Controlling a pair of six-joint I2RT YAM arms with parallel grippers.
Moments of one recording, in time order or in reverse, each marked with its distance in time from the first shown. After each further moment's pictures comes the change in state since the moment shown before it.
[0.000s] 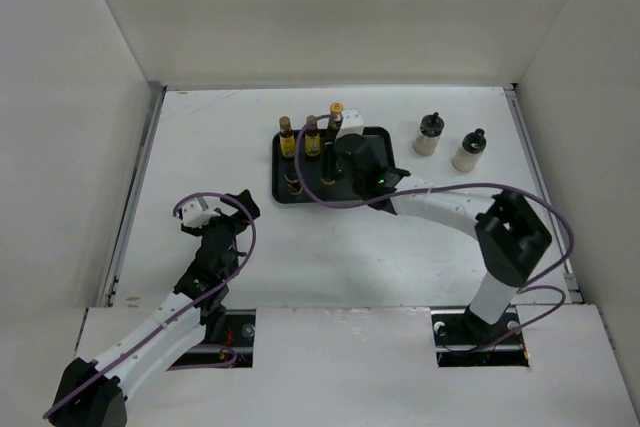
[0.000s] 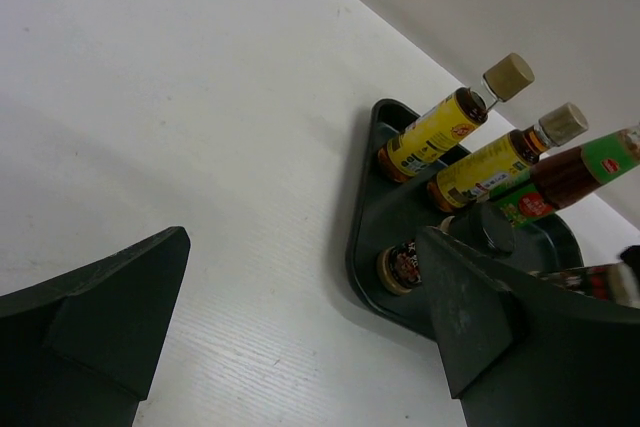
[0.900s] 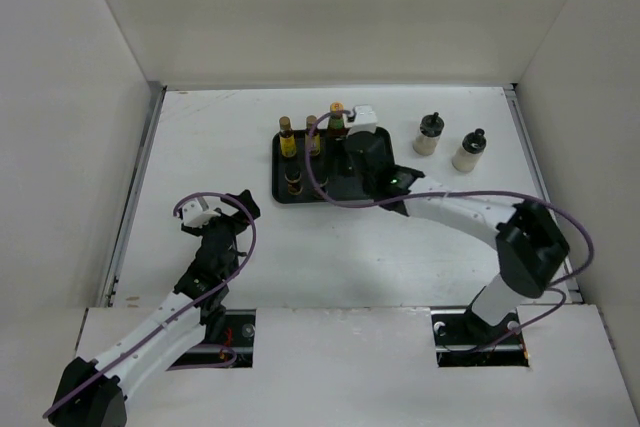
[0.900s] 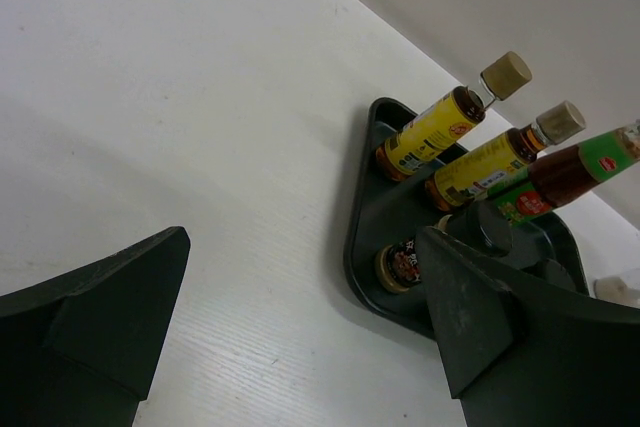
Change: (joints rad) left arm -0.002 0.003 0.000 0.003 0.004 0.000; right arm 0.034 -0.001 0.007 -0.055 0.047 0.008
